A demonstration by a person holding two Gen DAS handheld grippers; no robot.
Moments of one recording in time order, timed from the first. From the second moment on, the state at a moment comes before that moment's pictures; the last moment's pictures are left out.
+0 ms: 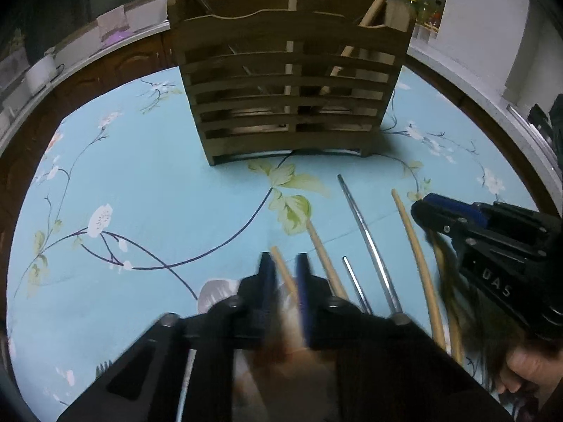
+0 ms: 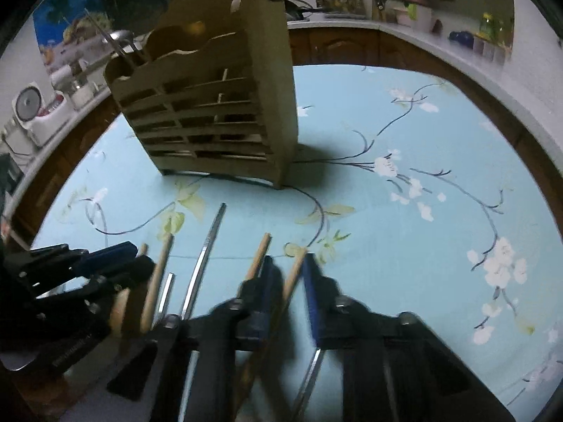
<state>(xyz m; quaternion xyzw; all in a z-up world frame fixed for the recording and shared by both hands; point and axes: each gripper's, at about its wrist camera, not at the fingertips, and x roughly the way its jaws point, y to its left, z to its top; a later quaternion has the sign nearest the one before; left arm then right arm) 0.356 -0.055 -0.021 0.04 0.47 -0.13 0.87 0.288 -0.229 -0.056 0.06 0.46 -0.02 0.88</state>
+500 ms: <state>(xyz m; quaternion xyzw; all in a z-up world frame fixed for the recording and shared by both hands) 0.300 0.004 0.044 -0.07 0.41 -0.17 0.89 0.242 -0.237 0.027 0.15 0.38 0.04 0.91</state>
